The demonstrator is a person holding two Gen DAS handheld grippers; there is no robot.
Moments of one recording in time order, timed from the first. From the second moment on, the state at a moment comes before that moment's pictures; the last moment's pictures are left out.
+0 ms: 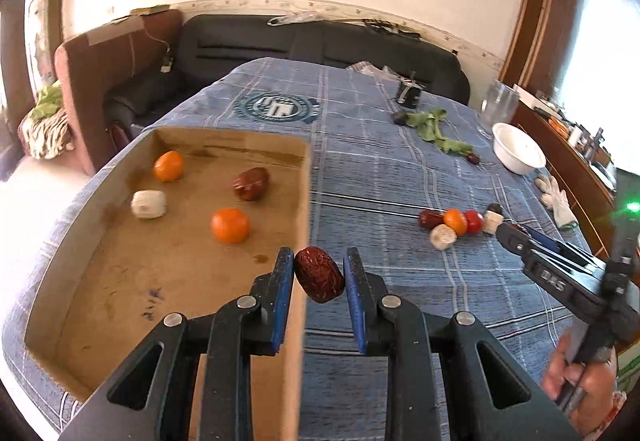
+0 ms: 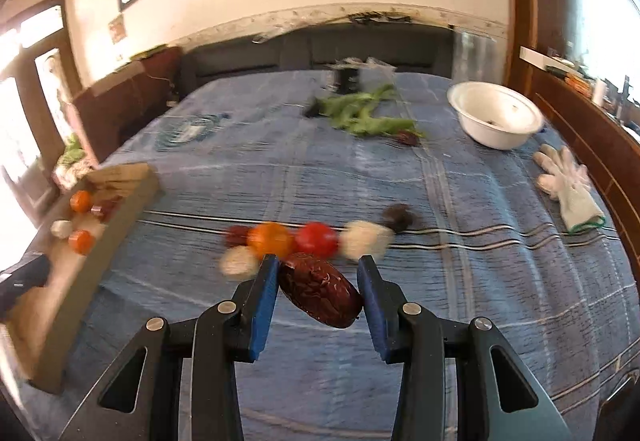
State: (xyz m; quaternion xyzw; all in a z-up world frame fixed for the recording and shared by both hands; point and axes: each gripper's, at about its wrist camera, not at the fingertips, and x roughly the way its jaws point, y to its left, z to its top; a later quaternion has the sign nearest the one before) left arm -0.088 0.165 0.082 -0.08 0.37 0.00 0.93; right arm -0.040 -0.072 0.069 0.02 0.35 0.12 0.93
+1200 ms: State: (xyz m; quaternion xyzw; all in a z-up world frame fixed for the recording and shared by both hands) left arm -0.046 0.330 0.043 -0.18 0.45 0.11 0.87; right arm -0.033 0.188 0.038 -0.14 0.41 0.31 0.85
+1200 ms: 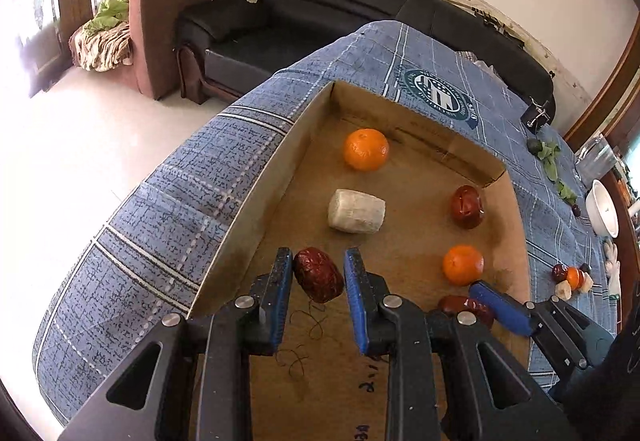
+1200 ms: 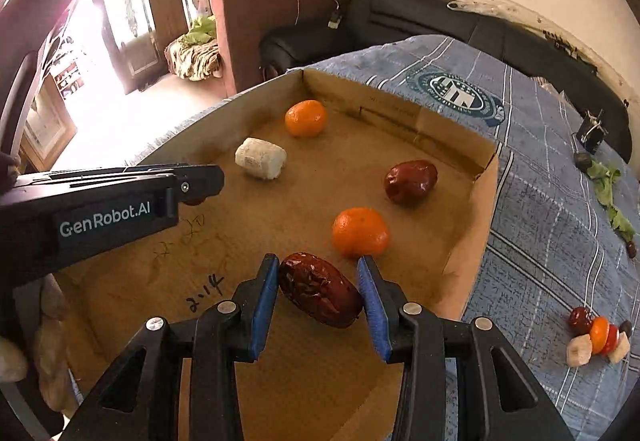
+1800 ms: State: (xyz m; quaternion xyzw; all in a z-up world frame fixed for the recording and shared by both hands) left arm -0.100 0.313 0.087 -0.22 0.38 0.10 0.90; right arm -0.067 0.112 0.087 -0.06 0.34 0.30 0.89
